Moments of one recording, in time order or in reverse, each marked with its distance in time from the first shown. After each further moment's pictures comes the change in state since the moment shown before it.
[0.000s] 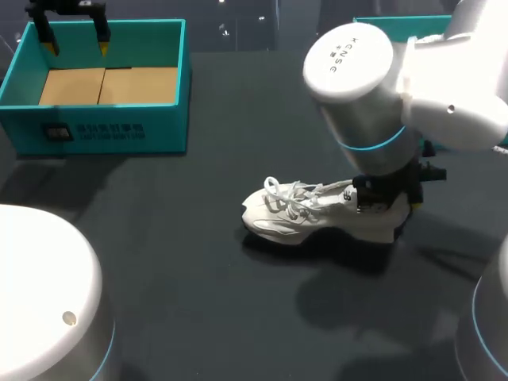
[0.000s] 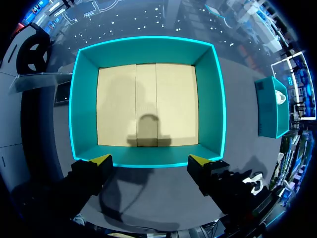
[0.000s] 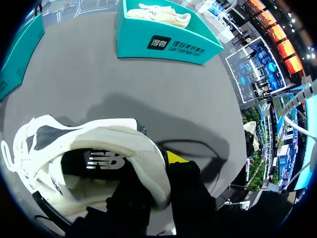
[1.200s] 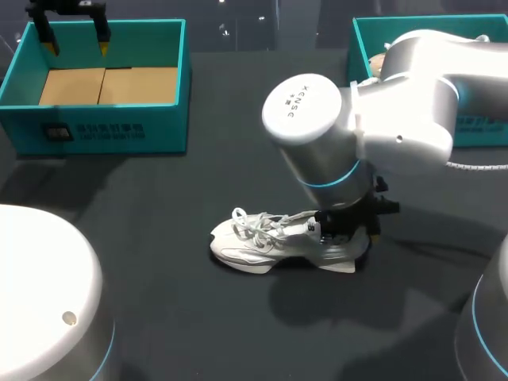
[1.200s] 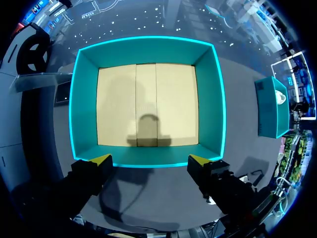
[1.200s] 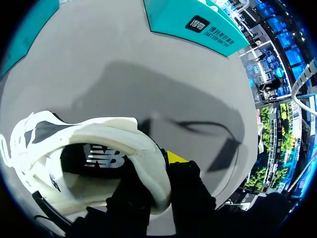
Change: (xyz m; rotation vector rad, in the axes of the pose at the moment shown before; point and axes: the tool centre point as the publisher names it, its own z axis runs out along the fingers) left arm 0.000 0.000 0.000 0.000 0.000 0.000; right arm 0.074 -0.039 0.035 0.051 0.036 -0.084
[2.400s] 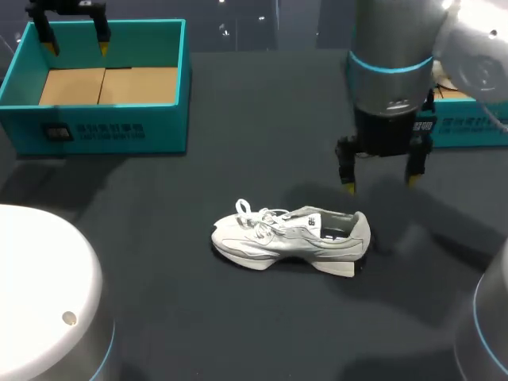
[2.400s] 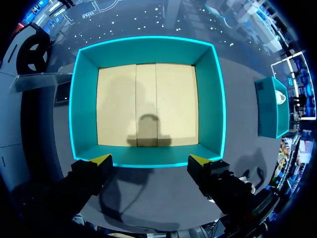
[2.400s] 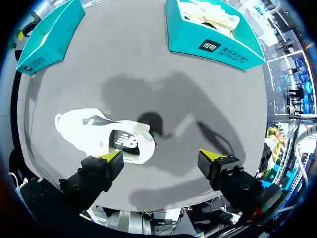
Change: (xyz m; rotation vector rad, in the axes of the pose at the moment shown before) left arm 0.000 0.000 0.000 0.000 0.000 0.000; right arm -0.048 0.041 -0.110 0.107 0.292 -0.190
